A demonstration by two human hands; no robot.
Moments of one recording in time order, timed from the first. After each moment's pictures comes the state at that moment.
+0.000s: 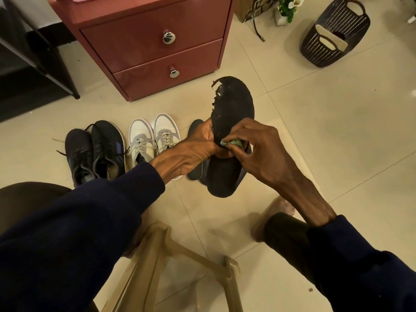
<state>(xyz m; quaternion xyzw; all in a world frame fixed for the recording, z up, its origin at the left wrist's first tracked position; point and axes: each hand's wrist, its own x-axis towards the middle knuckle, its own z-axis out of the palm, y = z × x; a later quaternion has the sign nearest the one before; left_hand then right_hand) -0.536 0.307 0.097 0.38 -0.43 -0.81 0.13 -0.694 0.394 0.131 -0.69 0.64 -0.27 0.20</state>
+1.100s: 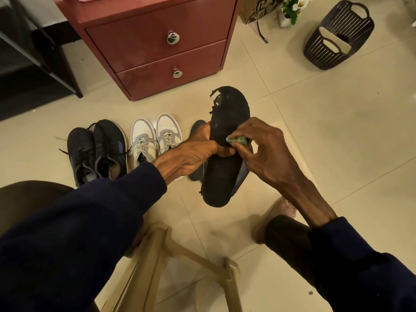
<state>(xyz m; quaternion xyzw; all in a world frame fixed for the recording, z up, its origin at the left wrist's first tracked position) -0.529 0.306 0.091 0.41 -0.42 -0.81 0.11 -0.698 0.394 0.117 -0.69 0.64 -0.30 0.15</state>
